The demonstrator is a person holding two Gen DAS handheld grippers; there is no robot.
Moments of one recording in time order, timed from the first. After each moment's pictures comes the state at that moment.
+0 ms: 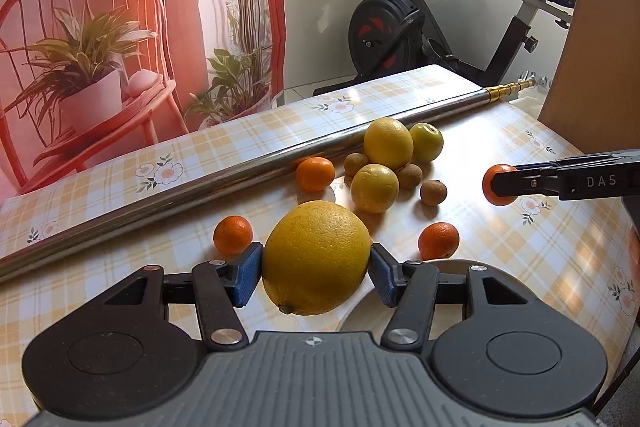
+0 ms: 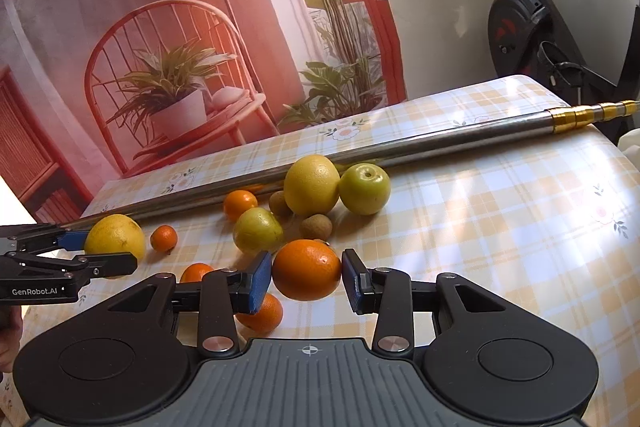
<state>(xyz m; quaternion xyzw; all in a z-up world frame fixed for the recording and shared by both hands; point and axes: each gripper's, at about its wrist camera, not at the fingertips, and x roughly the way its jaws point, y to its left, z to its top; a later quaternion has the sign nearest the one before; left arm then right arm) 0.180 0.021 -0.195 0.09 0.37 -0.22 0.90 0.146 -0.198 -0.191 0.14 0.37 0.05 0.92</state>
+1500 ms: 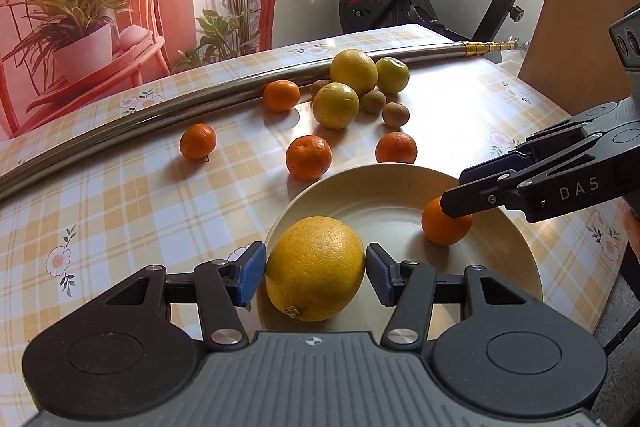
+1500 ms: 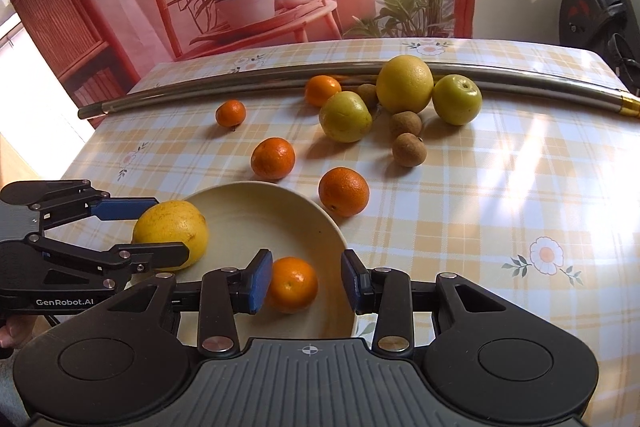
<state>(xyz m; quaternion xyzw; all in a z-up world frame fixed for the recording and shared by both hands) 0.132 0.021 -0.230 0.09 0.40 -0.23 0.88 0.120 -0.136 -0.198 0.05 0.47 0.15 0.87</state>
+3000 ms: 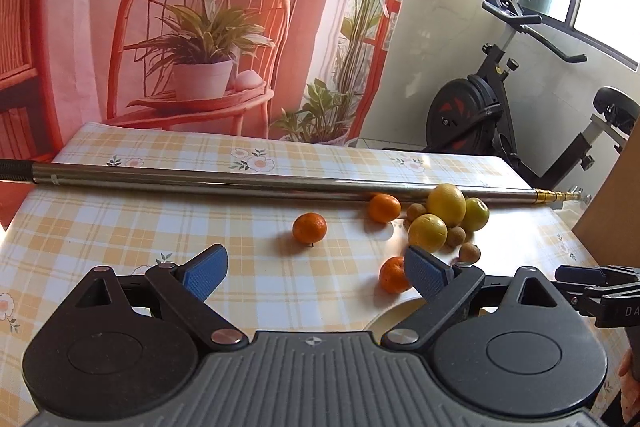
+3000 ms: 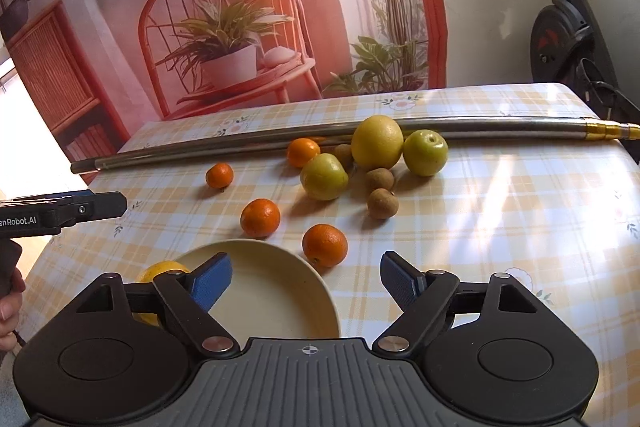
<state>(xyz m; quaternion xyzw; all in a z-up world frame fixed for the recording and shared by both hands) 0.147 0.082 -0.179 -0.07 0.32 -0.09 0.94 0.106 -0.152 -0.172 0.08 0.38 0.10 0.91</state>
